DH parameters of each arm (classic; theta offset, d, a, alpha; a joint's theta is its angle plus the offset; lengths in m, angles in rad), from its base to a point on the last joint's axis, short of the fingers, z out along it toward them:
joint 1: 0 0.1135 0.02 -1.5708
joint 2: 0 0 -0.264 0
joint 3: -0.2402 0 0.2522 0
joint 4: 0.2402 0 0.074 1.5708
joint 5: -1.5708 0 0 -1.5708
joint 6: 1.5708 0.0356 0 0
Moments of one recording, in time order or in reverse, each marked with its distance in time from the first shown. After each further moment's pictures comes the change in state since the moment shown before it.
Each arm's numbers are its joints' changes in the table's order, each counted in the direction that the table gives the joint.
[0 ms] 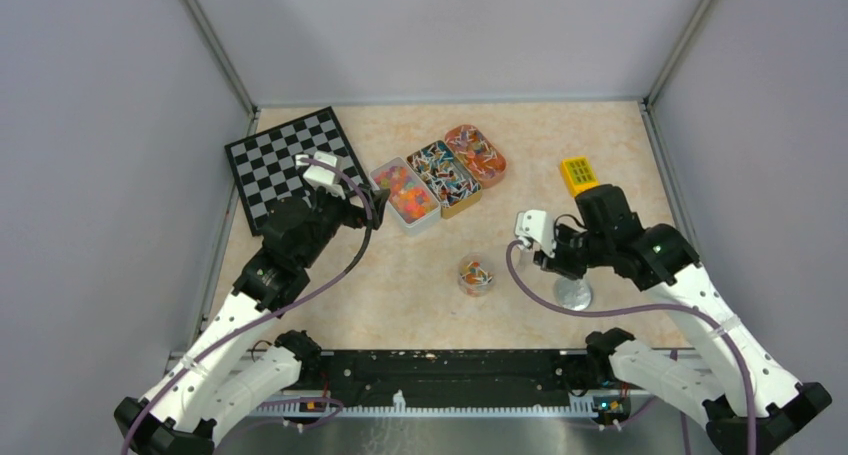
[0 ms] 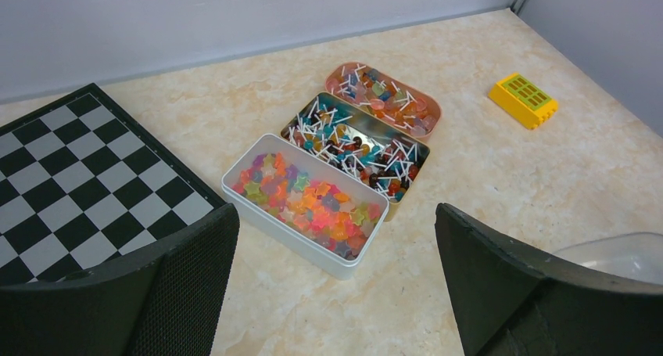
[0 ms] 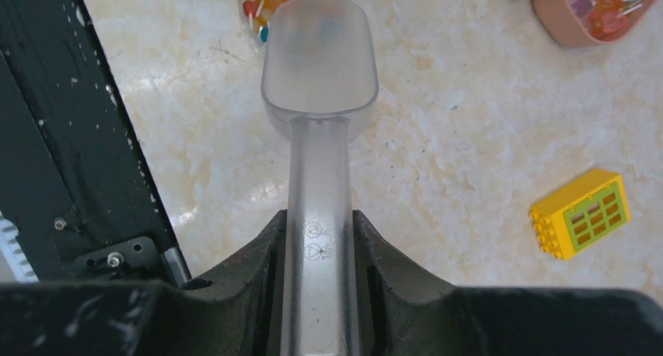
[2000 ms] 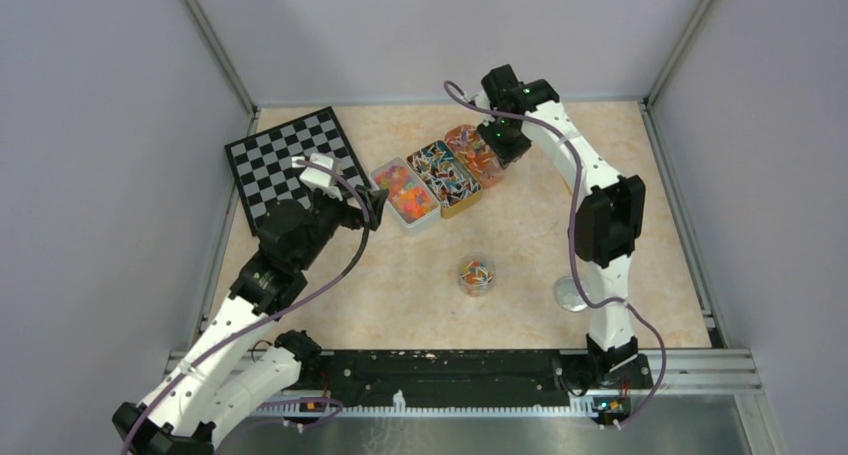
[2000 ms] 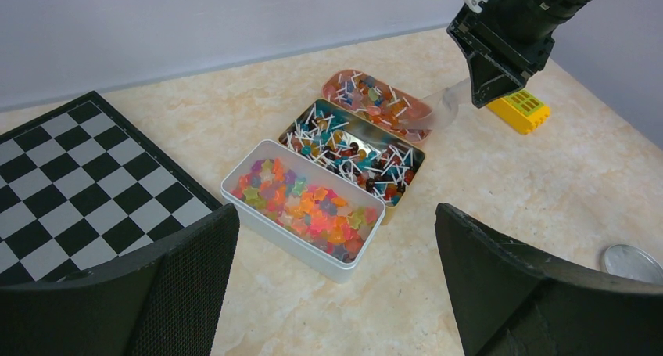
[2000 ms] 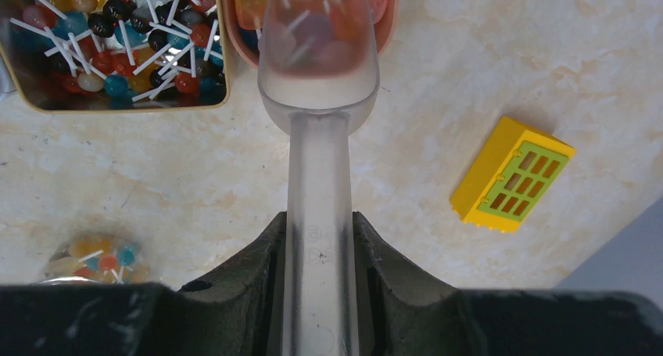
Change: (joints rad) left arm 0.000 -0.024 0.000 0.003 -0.007 0.000; right arm -0.073 1.262 -1.171 0.146 -0.454 0.587
